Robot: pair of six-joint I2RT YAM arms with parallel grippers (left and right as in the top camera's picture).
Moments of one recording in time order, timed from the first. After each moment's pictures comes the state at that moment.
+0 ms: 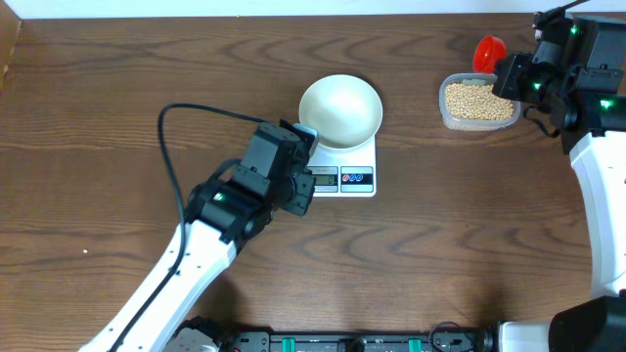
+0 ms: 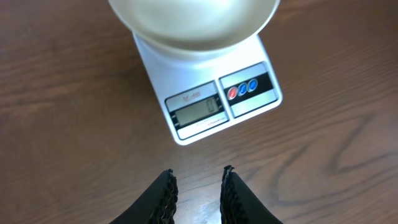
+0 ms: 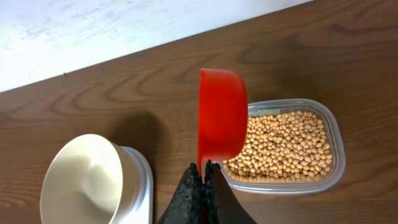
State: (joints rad) left arm -0.52 1.27 1.03 -0.73 0.05 -0.12; right arm -0.09 1.55 1.45 -0.62 -0.29 0.20
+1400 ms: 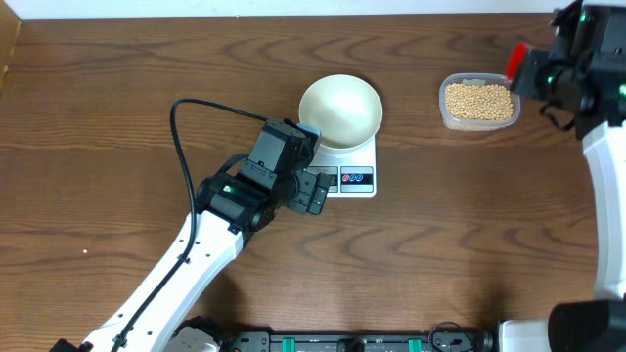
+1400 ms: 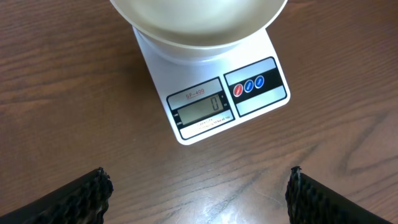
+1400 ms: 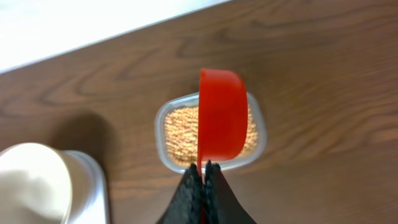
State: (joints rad) left arm -0.52 1.30 1.03 -0.72 0.04 -0.12; right arm -0.09 1.61 1.67 -0.90 -0.04 0.17
